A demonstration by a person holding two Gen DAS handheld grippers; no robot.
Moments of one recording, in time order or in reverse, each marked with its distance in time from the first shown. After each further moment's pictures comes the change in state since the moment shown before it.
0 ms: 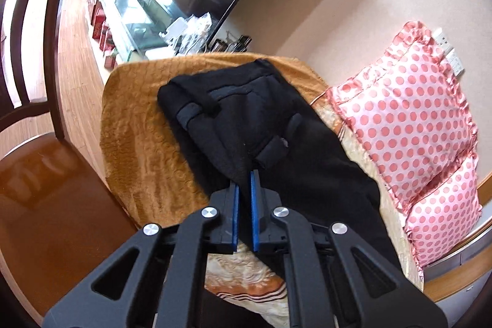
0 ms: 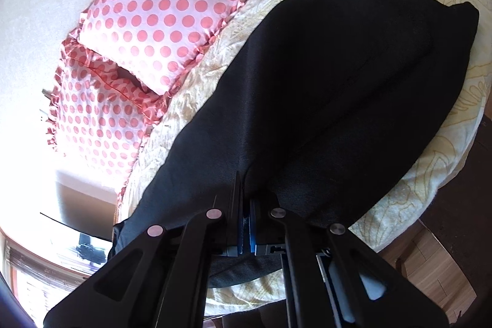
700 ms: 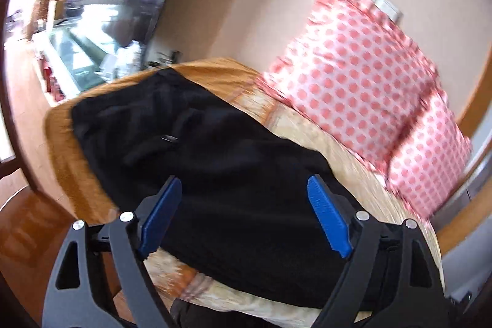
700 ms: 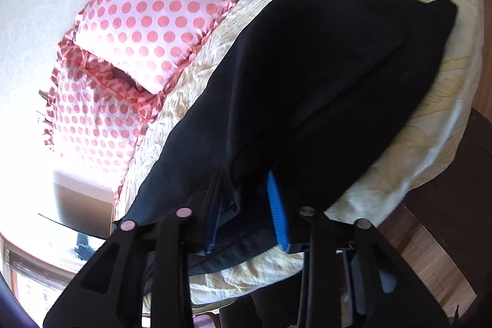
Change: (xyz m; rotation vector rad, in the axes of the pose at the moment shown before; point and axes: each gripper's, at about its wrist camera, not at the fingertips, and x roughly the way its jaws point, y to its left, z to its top) left arm -0.013 -0.115 -0.047 0.355 -0.023 -0.184; right arm -0.031 -0.014 0.002 0.023 -0.027 -0.015
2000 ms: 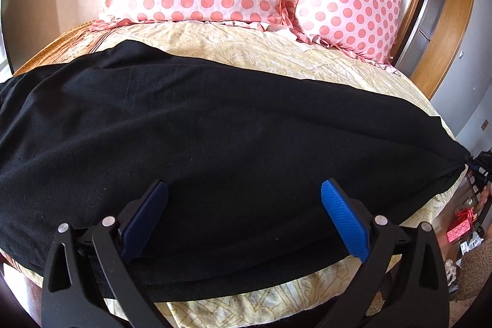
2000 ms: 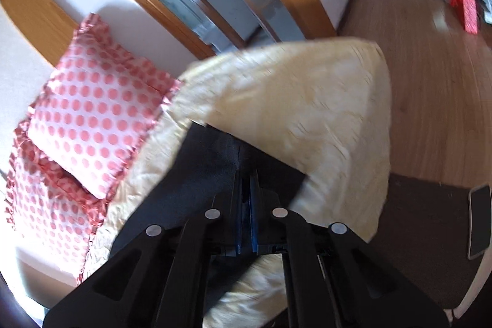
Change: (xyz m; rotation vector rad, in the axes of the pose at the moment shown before) left arm 0.086 -0.150 -0.110 0.521 0.312 -0.175; right arm -0.057 -0.069 0.063 0.130 -0.362 -0.247
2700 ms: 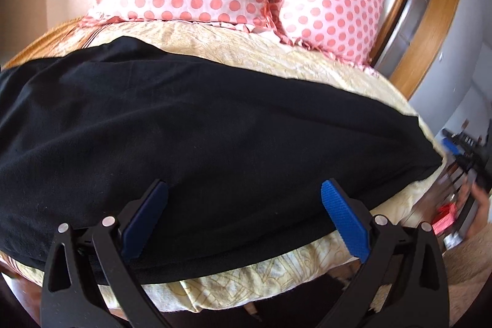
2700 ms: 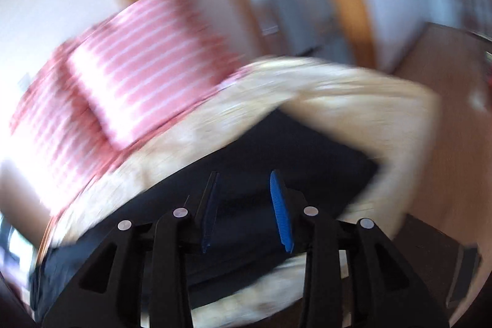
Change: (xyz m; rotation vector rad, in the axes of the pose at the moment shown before) left arm -0.017 0.020 -0.008 -0.026 -0.016 -0.124; right arm -0.009 0.119 -0.081 -0.538 0.094 0.268
